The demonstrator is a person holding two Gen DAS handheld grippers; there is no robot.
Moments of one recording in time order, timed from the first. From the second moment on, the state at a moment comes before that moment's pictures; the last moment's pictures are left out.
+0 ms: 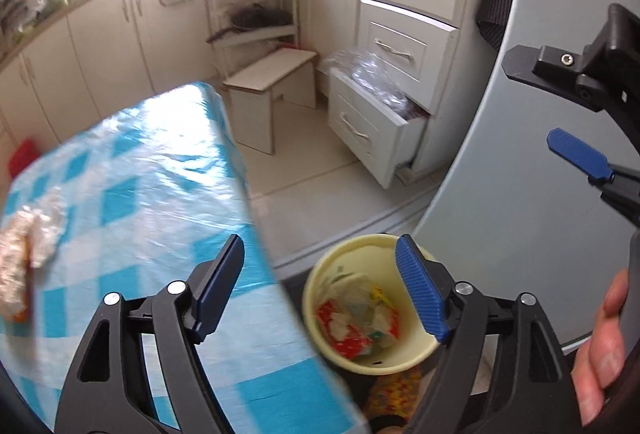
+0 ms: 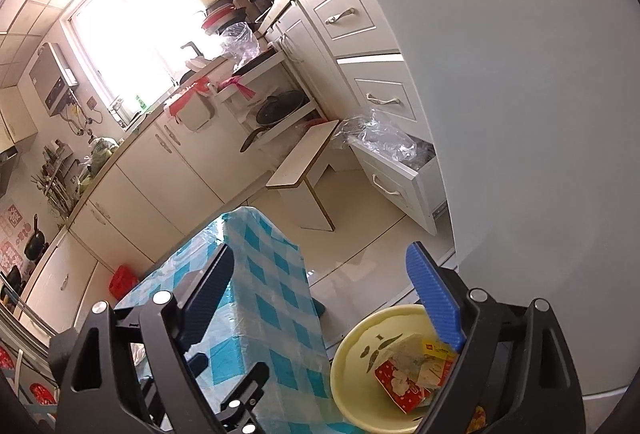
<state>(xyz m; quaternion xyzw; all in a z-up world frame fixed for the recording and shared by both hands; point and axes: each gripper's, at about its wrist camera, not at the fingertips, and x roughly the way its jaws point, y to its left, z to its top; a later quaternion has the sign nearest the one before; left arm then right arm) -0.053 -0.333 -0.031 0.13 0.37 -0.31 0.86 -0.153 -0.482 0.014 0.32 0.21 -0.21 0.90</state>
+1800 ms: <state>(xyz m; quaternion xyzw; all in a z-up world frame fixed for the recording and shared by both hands) -0.001 0.001 0.041 -0.04 0.34 -0.14 0.93 -0.031 -0.259 0.026 0.10 0.30 -0.08 0.95</state>
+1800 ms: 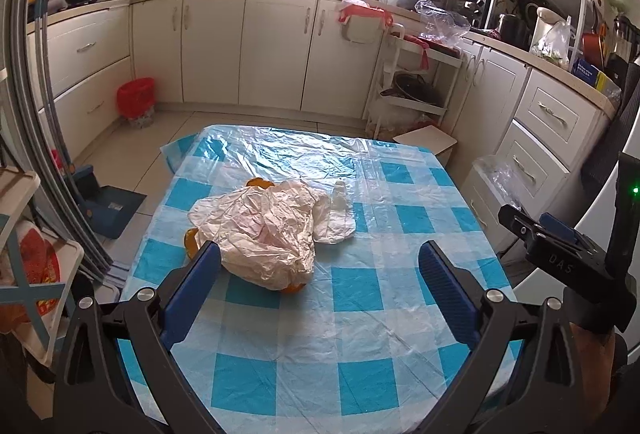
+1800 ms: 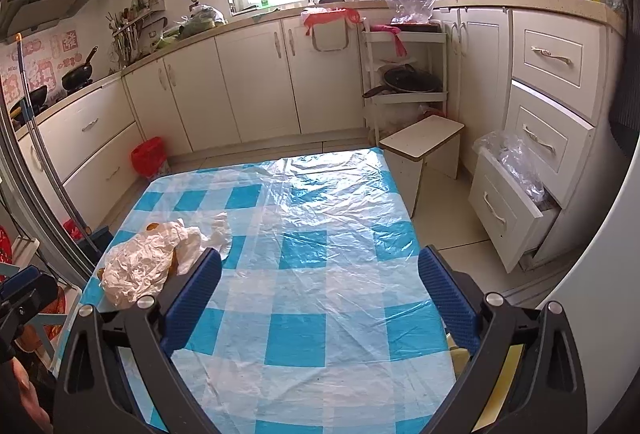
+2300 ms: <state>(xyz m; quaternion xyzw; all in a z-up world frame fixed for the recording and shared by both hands) 0.005 0.006 0.027 -0.04 0.35 -0.13 0.93 -0.032 -0.257 0.025 0.09 0.29 -0.08 0.95</state>
